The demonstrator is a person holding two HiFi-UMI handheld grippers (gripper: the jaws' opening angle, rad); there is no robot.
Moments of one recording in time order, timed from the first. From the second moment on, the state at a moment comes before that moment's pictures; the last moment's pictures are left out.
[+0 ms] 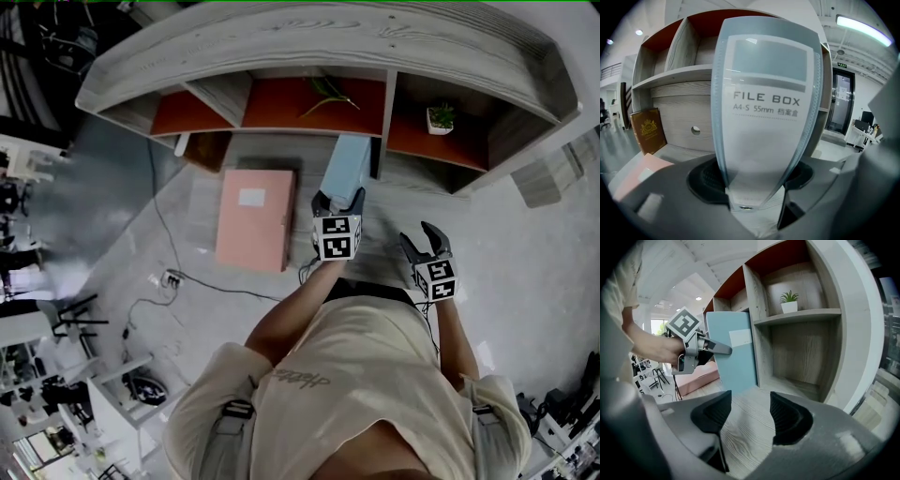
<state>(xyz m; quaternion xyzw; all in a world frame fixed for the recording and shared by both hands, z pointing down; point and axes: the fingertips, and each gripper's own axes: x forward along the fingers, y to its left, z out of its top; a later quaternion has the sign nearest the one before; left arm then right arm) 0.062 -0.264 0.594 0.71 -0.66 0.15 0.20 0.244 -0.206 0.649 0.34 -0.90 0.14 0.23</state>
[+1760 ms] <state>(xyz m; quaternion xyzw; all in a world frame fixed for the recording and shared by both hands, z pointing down) -0.038 -0.168 0.605 0.80 -0.52 0.13 0.26 0.129 -0.152 0.672 0.36 -0.87 0.22 0.26</state>
